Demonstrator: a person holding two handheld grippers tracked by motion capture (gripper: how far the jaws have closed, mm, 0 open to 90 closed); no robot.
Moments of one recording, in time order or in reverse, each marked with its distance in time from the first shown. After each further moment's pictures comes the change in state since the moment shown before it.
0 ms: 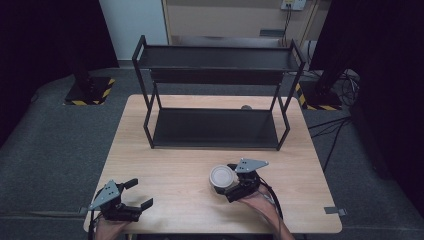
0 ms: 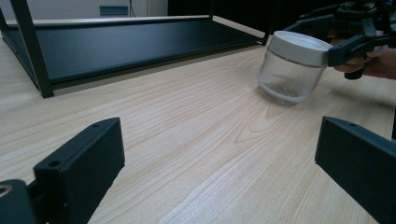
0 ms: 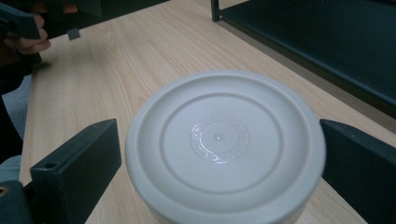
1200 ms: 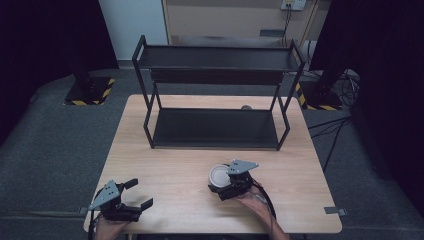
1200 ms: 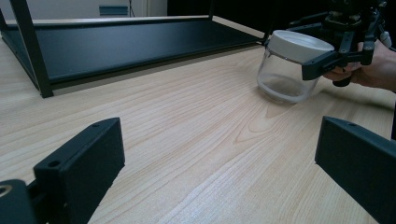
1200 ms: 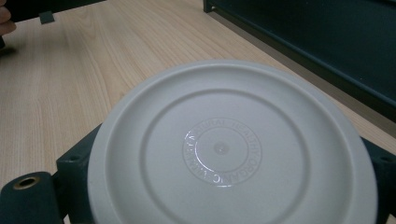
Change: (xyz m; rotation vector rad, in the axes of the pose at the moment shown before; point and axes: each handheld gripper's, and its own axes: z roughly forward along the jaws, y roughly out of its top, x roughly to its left) left arm 0.000 0.000 0.000 0.000 -0.001 -0.001; right arm 0.005 -0.002 0.020 0.018 -0.065 -0.047
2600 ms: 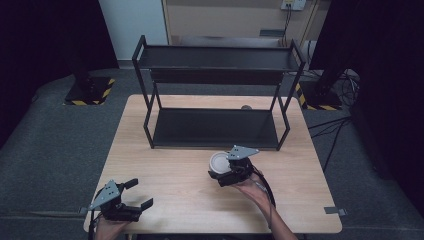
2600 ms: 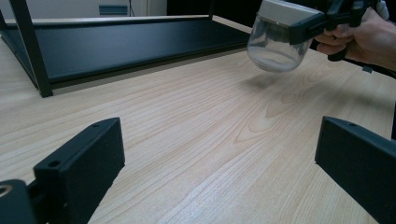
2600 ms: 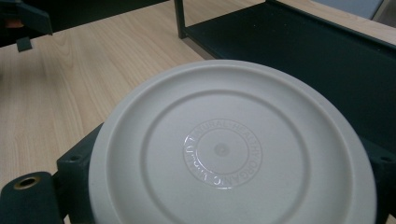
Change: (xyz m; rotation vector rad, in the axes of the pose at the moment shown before) left arm 0.000 0.000 0.000 0.002 -0.001 -0.001; right arm -0.020 0.038 -0.005 -0.005 -0.055 0.017
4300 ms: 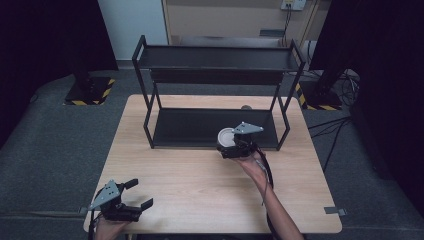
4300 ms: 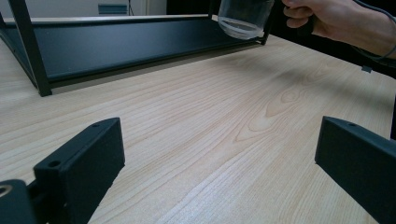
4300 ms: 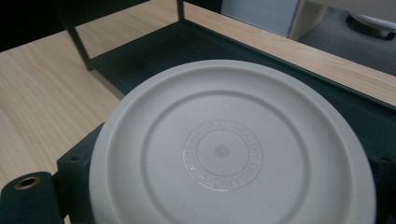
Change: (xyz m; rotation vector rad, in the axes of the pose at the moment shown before) left arm 0.000 0.000 0.000 0.002 -0.002 -0.001; right arm -0.059 0.029 0.012 -0.015 -0.222 0.088
